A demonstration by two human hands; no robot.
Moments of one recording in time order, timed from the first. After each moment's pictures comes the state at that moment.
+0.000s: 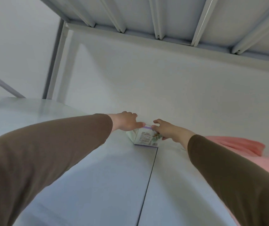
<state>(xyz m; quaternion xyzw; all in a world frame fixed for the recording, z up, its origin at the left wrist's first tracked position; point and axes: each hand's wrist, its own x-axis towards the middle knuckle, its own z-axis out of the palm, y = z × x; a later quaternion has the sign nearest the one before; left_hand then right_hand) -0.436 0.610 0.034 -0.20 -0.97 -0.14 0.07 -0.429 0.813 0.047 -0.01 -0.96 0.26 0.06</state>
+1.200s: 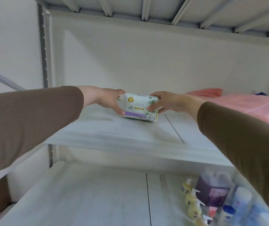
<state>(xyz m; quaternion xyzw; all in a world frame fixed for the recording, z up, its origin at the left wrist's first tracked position) -0.310 0.407 0.041 -0.34 -0.93 -0.13 0.00 -0.220 0.654 0.048 -0.01 -0.92 0.39 0.02</state>
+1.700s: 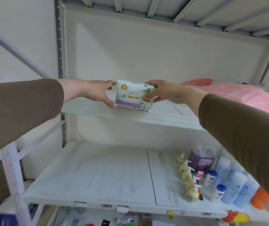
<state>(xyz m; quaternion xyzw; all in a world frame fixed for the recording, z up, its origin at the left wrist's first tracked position) -0.213 0.256 0.017 -0.36 -0.92 -0.17 0.00 -0.099 0.512 0.042 0.01 -0.92 0.40 0.03</state>
